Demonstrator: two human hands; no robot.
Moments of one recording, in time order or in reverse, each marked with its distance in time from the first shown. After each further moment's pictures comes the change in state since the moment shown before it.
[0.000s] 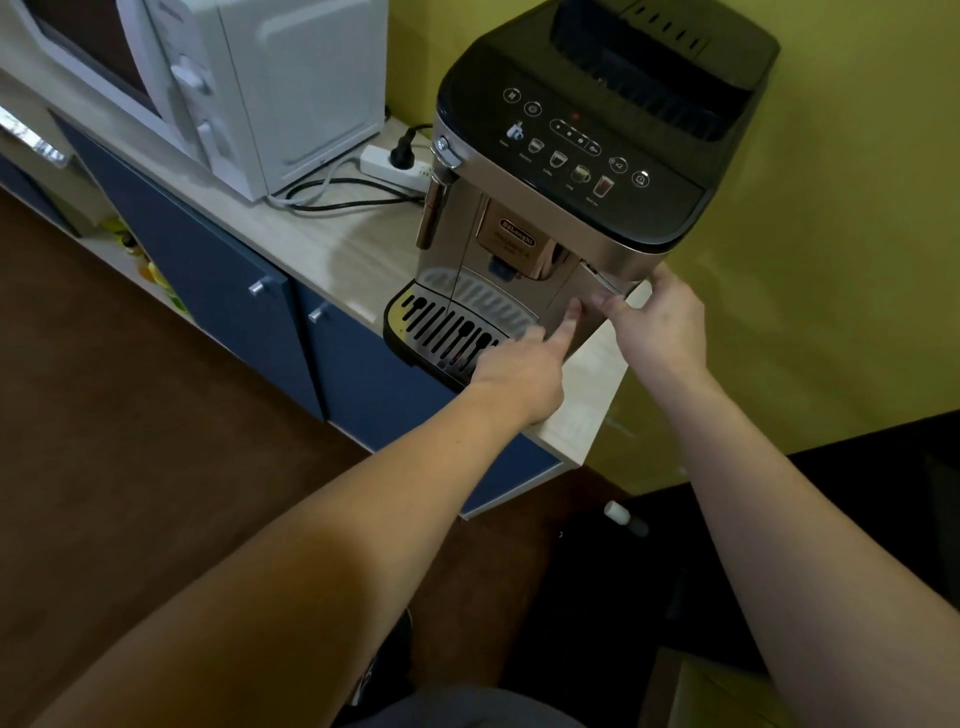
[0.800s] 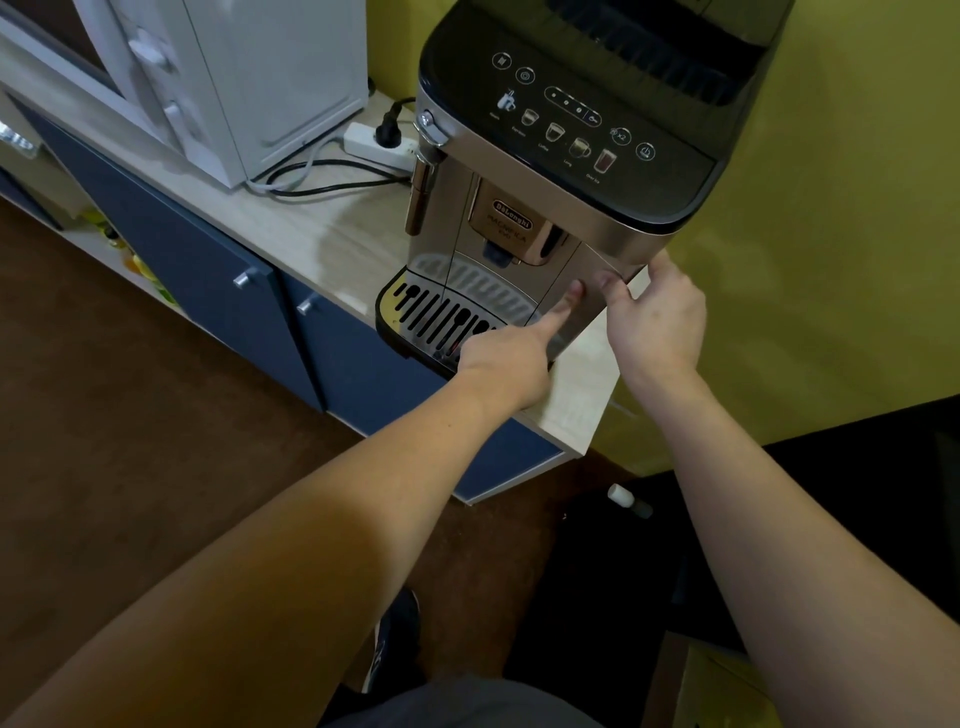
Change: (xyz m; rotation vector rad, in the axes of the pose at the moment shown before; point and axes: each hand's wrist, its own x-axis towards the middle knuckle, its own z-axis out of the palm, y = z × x) left_hand 0.010 -0.009 0.000 0.019 -0.036 -0.054; right_hand 0.004 0.014 0.020 -0.171 0.179 -0.088
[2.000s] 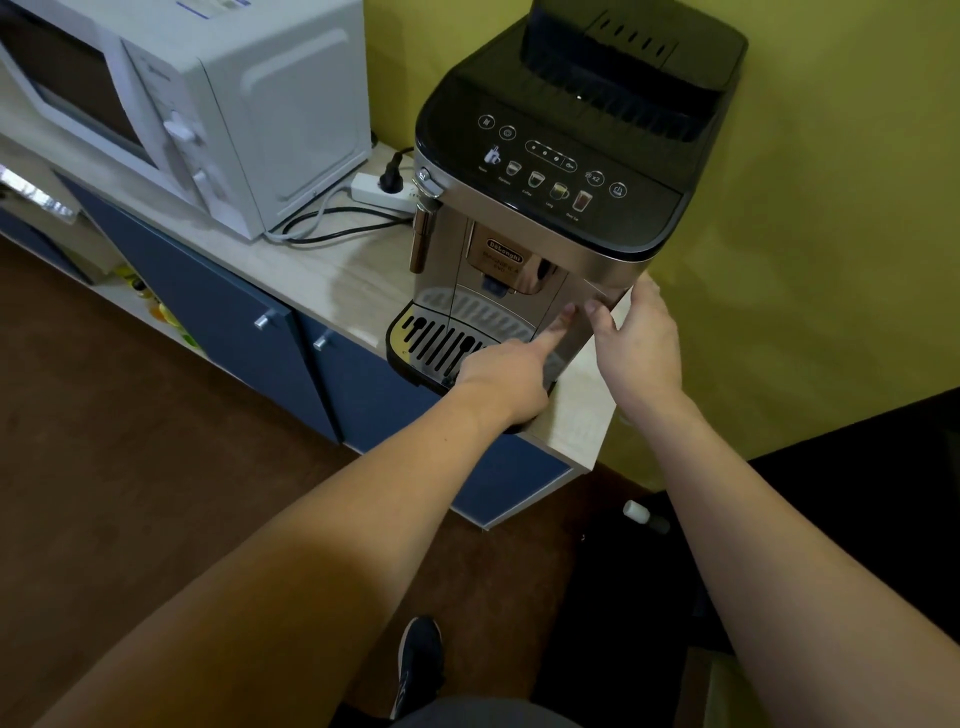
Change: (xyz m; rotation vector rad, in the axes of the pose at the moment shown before) left_hand -0.002 -0.006 -0.014 0.020 -0.047 0.065; right_hand -0.008 0.001 0.001 0.126 -0.118 0.006
